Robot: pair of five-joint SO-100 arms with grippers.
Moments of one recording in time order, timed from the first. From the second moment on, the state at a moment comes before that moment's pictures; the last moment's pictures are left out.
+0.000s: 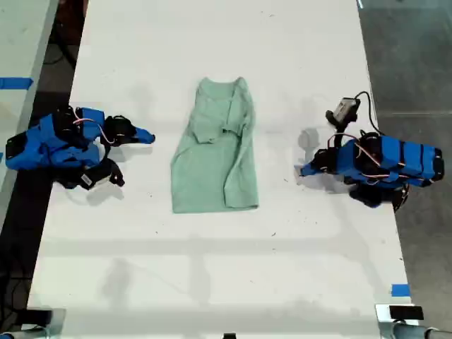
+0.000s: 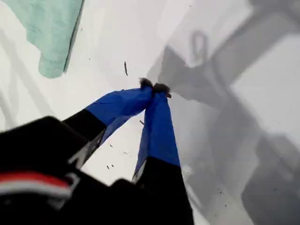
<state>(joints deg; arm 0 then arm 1) -23.9 206.3 179.5 64.5 10.5 11.7 200.6 173.6 80.8 -9.8</state>
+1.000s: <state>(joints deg) -2.8 112.0 107.0 81.4 -4.0 11.6 200.6 173.6 80.8 -9.1</state>
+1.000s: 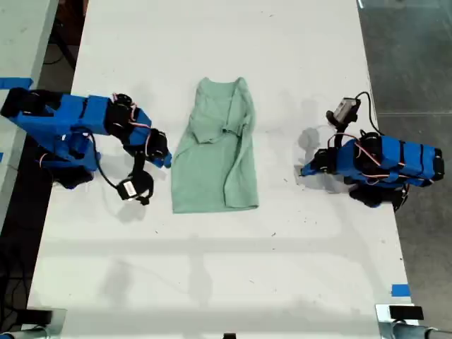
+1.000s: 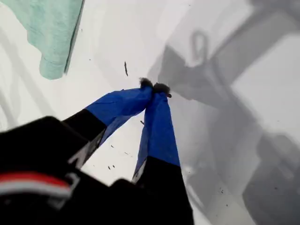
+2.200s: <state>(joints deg) -3.3 84.8 105.6 67.6 -10.5 11.2 200.6 173.6 80.8 -9.1</state>
